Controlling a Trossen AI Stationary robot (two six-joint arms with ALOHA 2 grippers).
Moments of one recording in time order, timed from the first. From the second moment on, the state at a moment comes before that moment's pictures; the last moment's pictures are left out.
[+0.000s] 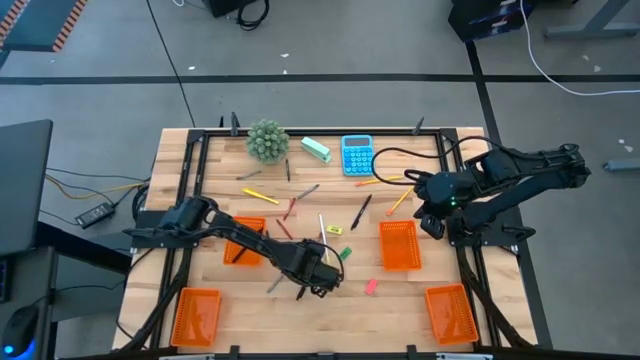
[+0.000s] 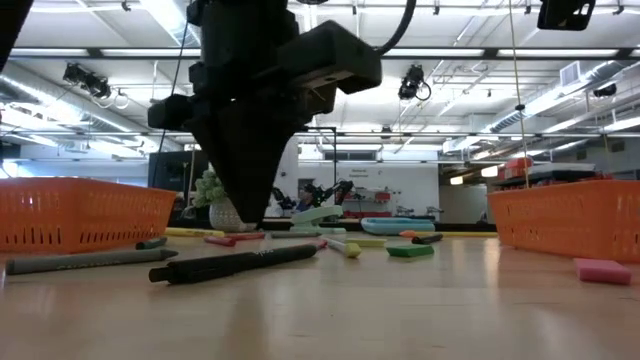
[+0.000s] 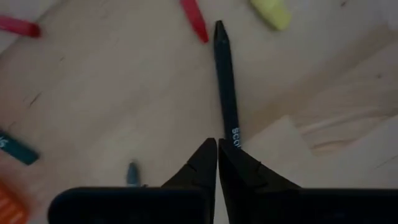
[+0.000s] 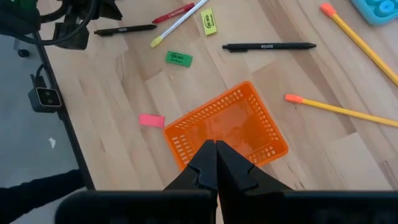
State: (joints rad) left arm -0.37 2.14 1.68 -0.99 -0.09 -1.29; right arm 0.24 1.02 1.24 -1.29 0.04 0.75
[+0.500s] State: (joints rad) left arm -0.41 2.17 1.71 -0.98 -0.11 -1.37; right arm 0.24 1.02 1.24 -1.29 0.04 0.75
